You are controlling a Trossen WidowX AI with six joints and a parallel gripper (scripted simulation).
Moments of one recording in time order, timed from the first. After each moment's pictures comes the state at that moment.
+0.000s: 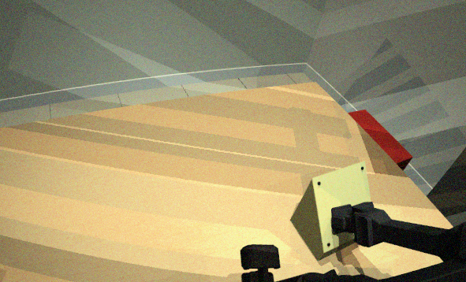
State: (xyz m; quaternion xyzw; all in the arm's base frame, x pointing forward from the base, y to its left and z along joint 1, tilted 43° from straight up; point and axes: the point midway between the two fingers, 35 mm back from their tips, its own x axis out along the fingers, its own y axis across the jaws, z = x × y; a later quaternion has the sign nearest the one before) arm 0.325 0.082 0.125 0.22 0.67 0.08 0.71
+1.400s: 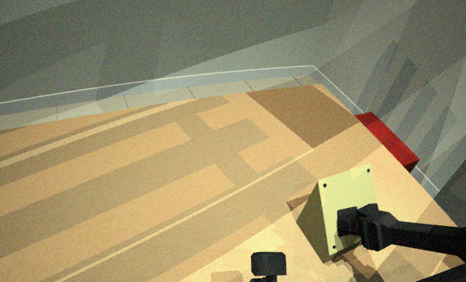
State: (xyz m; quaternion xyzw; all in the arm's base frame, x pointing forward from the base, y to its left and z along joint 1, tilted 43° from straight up) arm 0.328 0.087 0.116 0.18 0.59 0.02 0.79
